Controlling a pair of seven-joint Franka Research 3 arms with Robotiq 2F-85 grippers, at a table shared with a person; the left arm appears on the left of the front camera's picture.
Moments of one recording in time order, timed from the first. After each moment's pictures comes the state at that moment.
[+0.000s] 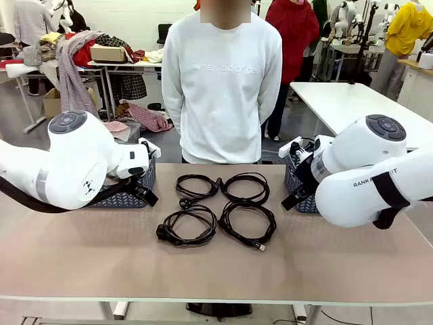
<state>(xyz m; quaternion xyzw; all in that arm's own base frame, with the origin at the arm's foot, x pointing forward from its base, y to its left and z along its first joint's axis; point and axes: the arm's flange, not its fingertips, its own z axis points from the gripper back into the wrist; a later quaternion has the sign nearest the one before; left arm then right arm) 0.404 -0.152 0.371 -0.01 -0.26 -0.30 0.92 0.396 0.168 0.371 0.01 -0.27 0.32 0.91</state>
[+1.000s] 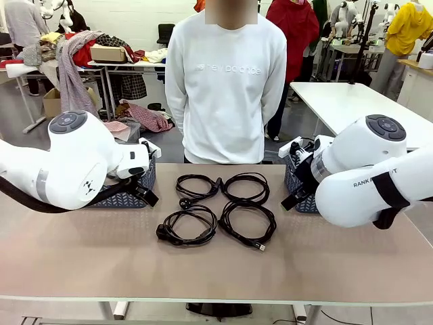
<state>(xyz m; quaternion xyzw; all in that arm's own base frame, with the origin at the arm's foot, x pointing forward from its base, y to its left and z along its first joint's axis) 0.404 -0.153 0.371 -0.01 -0.26 -0.30 0.92 0.396 0.168 0.371 0.01 -0.27 0.32 0.91</state>
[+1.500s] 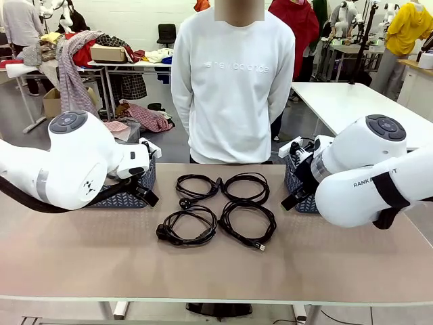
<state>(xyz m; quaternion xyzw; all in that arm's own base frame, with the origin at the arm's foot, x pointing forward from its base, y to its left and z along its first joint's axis) 0.404 -0.153 0.373 -0.01 -0.26 -0.30 0.92 0.396 0.169 0.372 0.01 -0.27 0.32 0.91</state>
